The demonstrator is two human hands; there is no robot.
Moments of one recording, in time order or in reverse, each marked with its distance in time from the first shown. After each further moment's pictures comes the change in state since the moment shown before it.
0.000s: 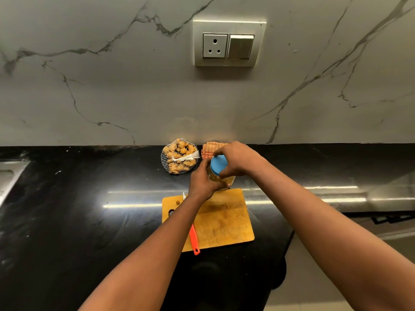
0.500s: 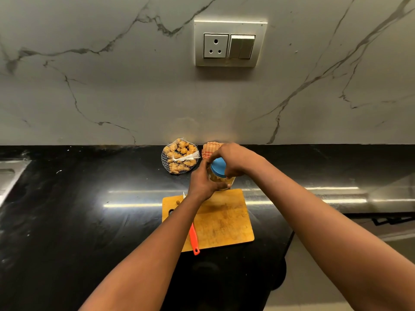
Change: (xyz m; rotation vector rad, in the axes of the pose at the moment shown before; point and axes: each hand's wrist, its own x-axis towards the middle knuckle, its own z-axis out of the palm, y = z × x) left_hand 0.002 0.000 -0.001 0.027 -0.018 -0.020; right_hand 0.001 -0.011 -0.008 -0.014 -0.126 -0.041
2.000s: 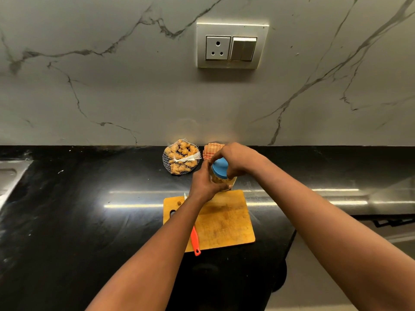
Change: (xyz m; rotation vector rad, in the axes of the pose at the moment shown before) left_hand 0.003 -0.006 0.003 0.001 0.002 0.035; right_hand 0.002 0.003 -0.004 -0.039 -0.043 0.011
